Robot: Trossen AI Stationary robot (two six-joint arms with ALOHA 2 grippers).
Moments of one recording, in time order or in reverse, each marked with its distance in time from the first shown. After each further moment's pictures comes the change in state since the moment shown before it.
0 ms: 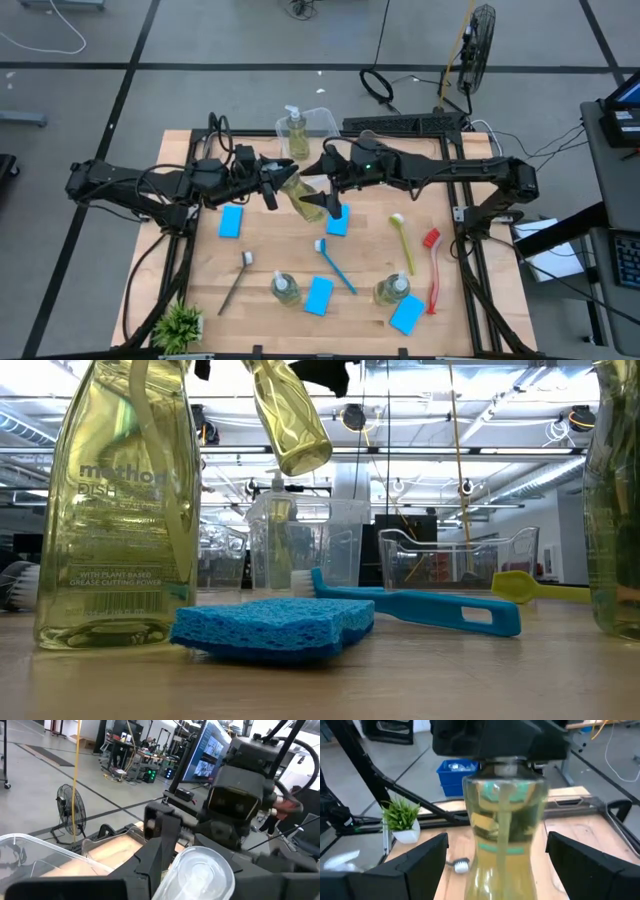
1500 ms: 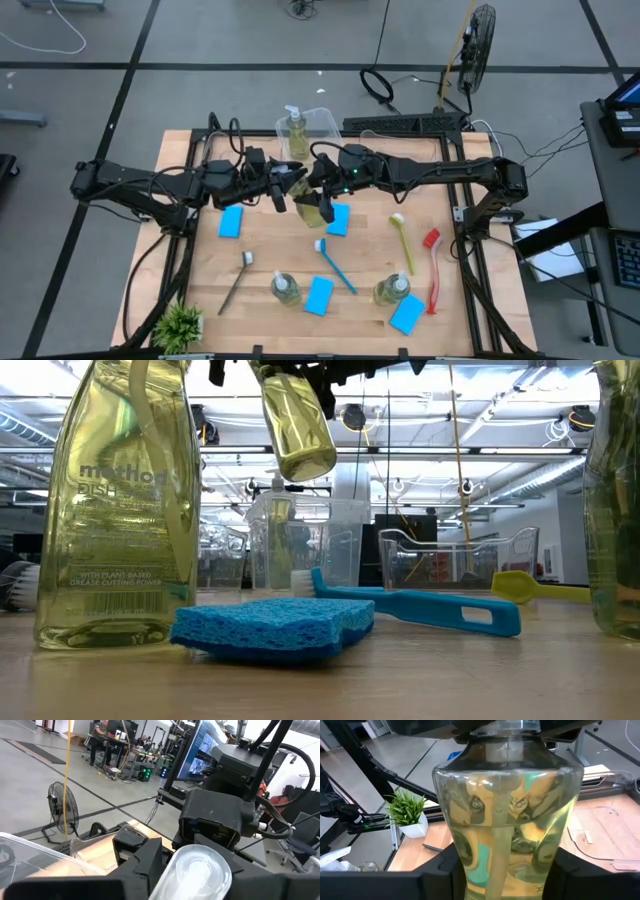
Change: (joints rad) left arm 0.007 0.072 0.001 0.079 0.039 -0.007; right arm -0.006 0.073 -0.004 0.047 -0.048 0.076
